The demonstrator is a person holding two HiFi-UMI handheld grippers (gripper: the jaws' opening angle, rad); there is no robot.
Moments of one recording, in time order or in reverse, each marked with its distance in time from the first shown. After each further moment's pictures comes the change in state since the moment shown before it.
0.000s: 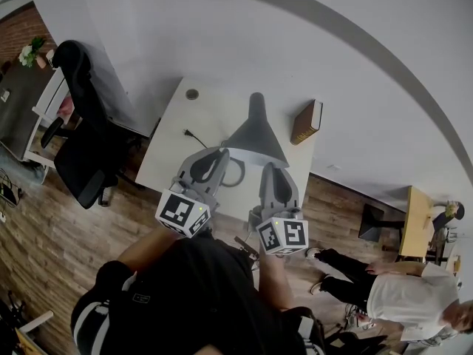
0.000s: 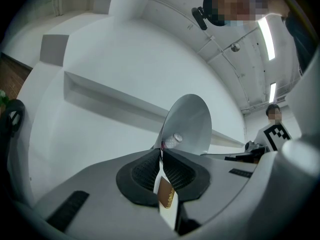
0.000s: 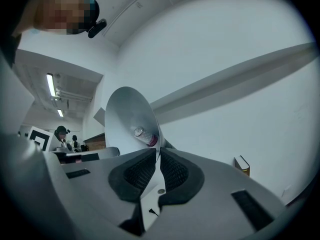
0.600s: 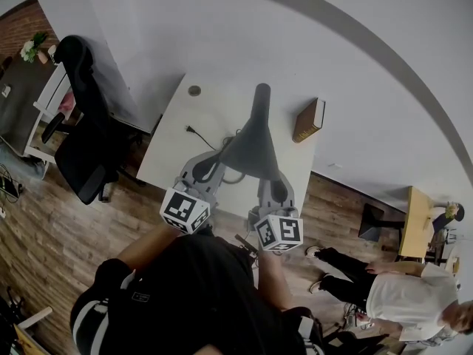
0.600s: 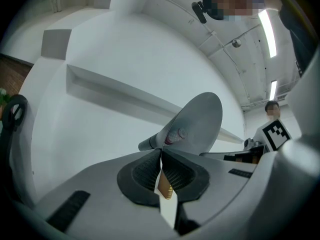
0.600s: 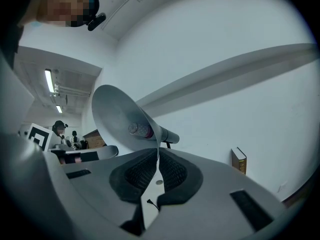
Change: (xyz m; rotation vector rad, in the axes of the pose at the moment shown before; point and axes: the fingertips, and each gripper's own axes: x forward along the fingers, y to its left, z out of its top) left arm -0.010 0.006 -0.041 -0.005 0.060 0.005; right arm -0.007 -0.008 -0.042 -0.010 0.067 -0.017
